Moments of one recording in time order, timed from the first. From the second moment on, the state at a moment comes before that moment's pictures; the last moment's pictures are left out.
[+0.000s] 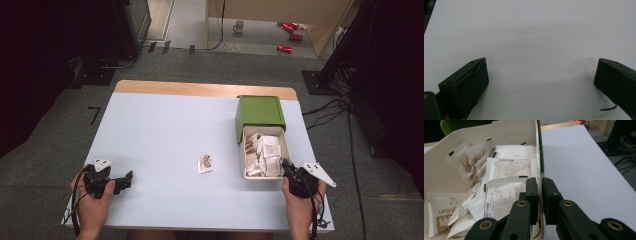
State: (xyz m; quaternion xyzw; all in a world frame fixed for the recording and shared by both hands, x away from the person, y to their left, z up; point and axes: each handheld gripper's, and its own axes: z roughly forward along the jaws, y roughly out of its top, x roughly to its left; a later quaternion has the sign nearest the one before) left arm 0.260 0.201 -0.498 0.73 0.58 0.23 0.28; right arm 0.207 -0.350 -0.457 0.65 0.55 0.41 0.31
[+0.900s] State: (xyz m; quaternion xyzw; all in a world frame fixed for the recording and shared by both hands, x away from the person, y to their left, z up) left arm 0.260 0.201 -0.498 0.73 0.58 0.23 0.28; right arm 0.210 -0.334 -0.450 0.64 0.51 0.43 0.38
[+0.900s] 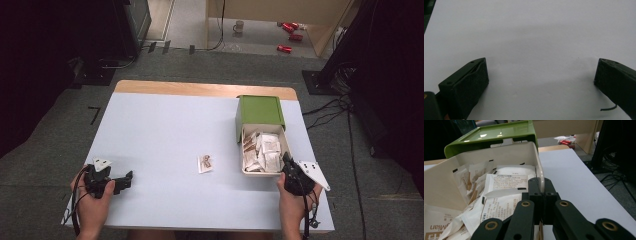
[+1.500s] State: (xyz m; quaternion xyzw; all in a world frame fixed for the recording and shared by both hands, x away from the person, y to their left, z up) left arm 0.260 0.201 -0.498 0.73 0.58 0.23 0.28; right arm 0.201 -0.340 -0.467 0.64 0.52 0.43 0.36
